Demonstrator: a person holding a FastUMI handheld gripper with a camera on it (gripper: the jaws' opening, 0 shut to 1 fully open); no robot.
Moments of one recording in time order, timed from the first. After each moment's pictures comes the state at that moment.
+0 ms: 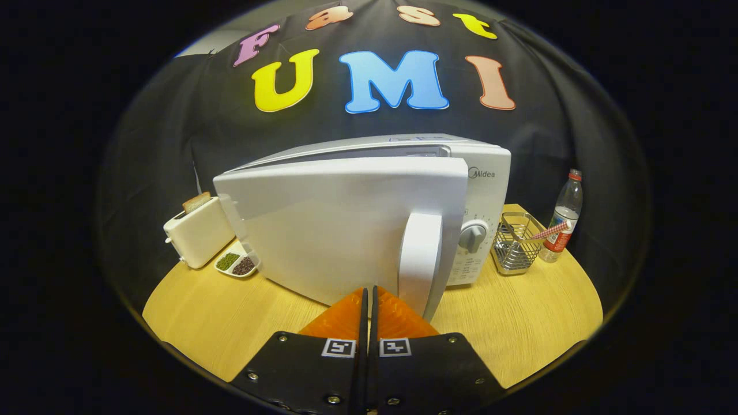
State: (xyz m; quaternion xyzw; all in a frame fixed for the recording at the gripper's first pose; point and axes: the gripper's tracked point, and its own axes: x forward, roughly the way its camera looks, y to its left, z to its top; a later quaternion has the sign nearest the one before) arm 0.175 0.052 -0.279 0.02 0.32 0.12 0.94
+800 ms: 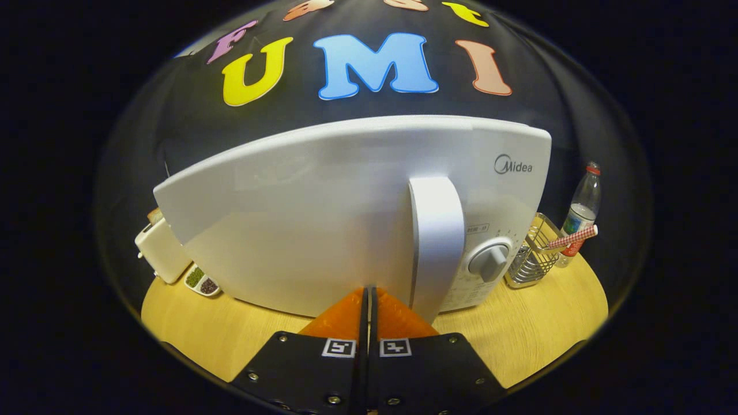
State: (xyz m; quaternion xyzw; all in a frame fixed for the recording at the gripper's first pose) arm 0.242 0.051 -0.325 0.02 0.35 0.09 0.93
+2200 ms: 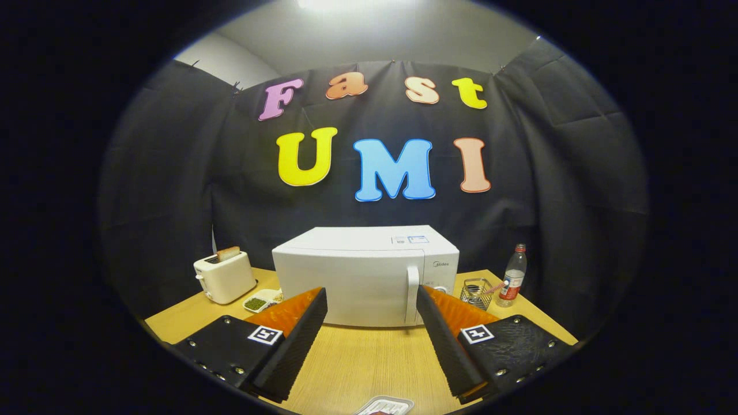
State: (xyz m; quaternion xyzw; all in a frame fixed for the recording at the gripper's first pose) arm 0.063 0.050 -0.112 0.02 0.12 0.10 0.99
